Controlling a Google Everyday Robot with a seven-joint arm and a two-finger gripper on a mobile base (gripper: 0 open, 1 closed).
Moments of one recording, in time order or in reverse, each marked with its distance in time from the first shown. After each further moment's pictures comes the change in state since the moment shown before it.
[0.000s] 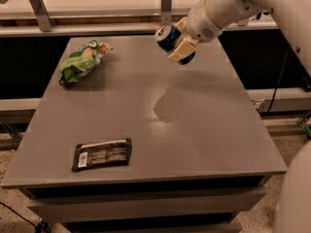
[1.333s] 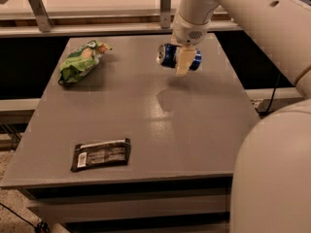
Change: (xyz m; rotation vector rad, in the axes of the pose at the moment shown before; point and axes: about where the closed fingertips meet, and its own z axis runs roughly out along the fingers) arm 0.031 0.020 0.017 -0.170 0.494 -0.186
